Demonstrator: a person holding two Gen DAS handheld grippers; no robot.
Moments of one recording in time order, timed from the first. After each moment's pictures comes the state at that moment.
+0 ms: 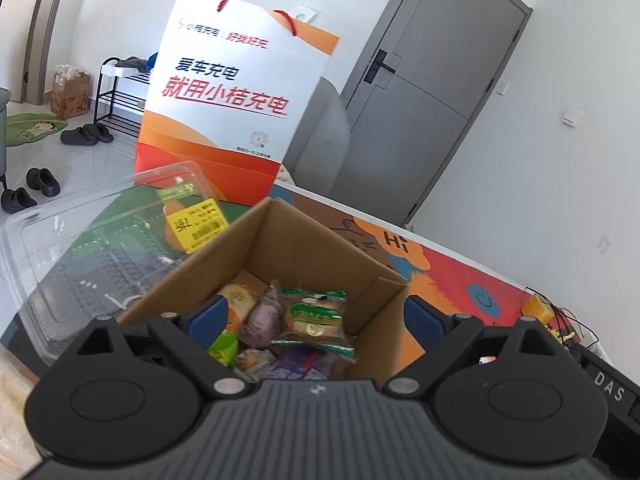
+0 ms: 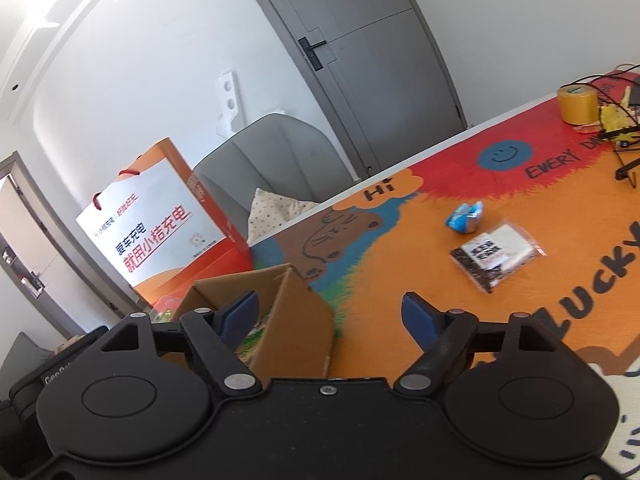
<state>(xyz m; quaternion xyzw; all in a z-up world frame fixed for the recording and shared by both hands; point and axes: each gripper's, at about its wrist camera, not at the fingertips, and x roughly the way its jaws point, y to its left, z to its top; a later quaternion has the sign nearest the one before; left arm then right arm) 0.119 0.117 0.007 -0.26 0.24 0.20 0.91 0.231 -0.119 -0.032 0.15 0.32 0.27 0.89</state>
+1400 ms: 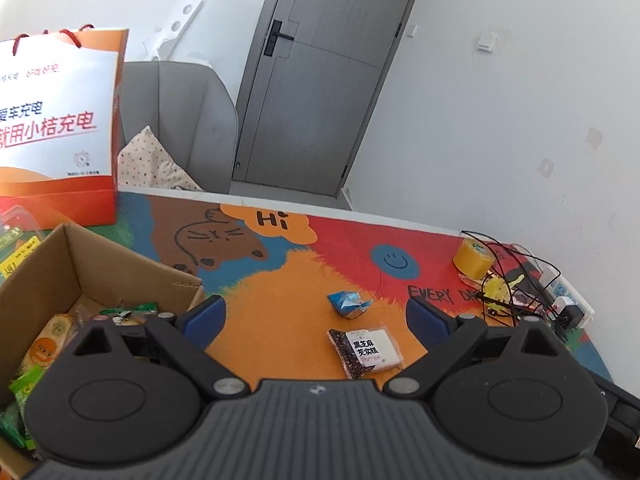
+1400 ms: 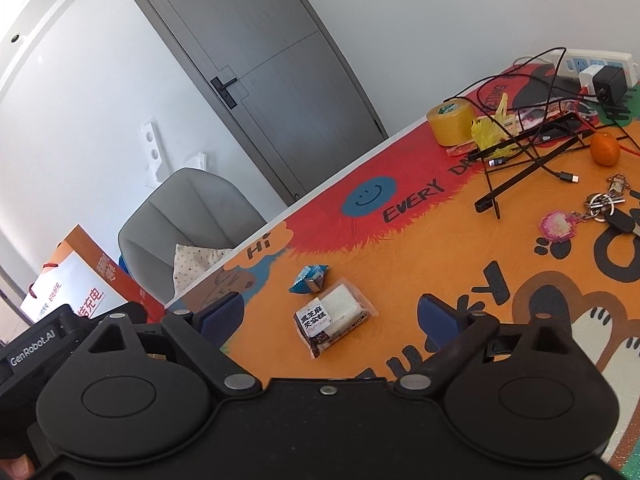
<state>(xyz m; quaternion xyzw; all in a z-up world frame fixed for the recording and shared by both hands) 0.227 0.007 0.029 -0.18 0.28 0.10 0.94 0.292 -0.236 -0.035 0.20 0.34 0.18 0.90</state>
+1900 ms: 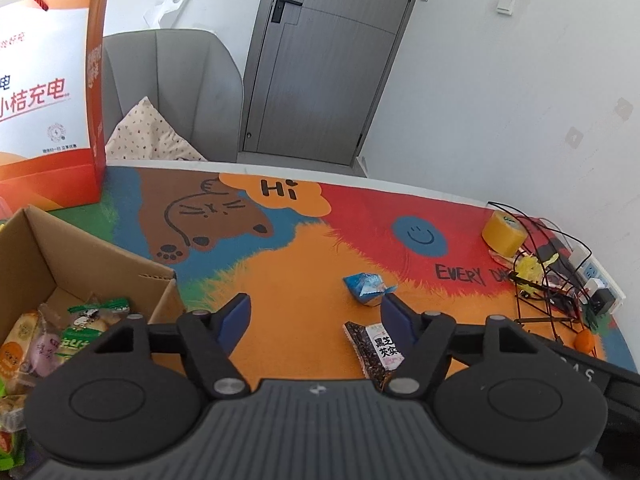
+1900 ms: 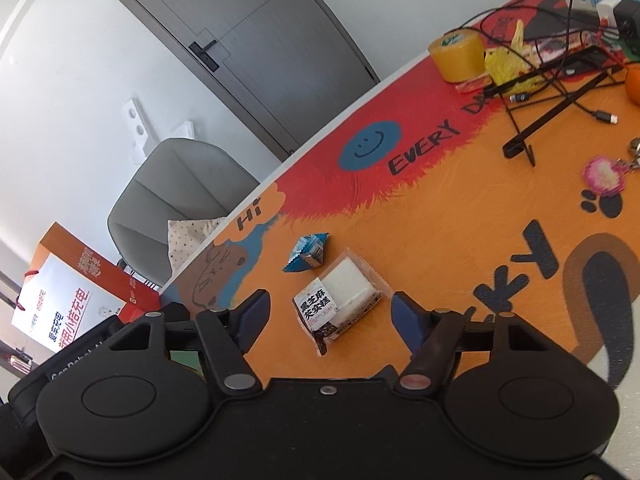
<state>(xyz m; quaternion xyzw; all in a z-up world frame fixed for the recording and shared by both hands) 0.278 0.010 -0.005 -0.17 0.33 0.11 0.92 0.344 -0.208 -0.069 0.23 0.41 0.18 0.86</state>
